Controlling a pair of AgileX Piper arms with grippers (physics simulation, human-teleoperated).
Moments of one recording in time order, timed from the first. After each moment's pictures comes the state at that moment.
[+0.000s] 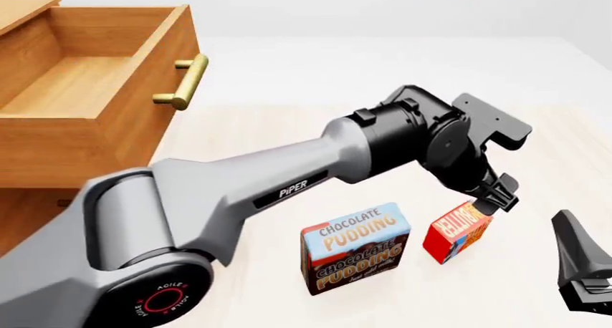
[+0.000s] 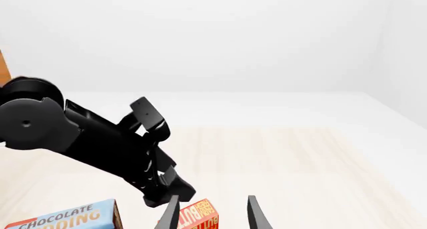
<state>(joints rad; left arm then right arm) -1.06 2.32 -2.17 0.75 -0.03 0.00 0.00 0.00 0.00 0.00</state>
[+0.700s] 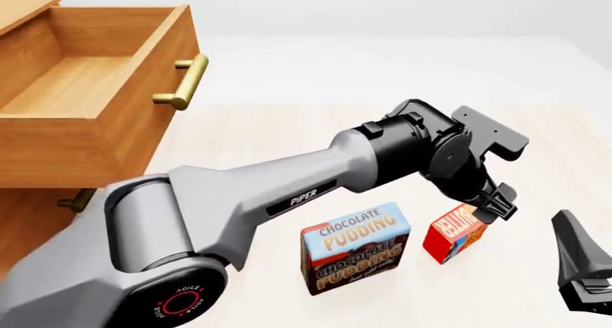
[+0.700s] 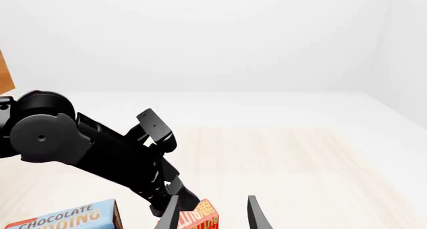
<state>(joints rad) -1.06 2.36 -2.19 0.74 -0.06 0.00 0.00 0.00 0.00 0.00</state>
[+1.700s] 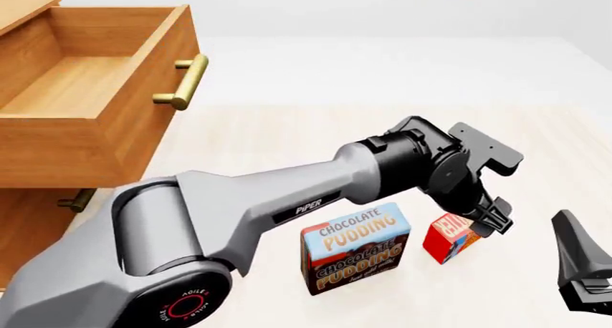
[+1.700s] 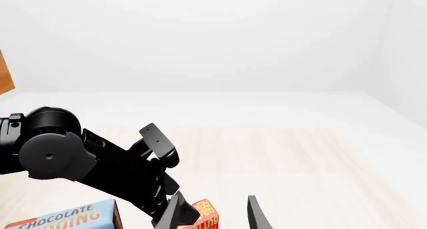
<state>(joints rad) -1.07 2.38 -2.14 0.71 -0.08 0.00 0.00 0.00 0.00 0.00</state>
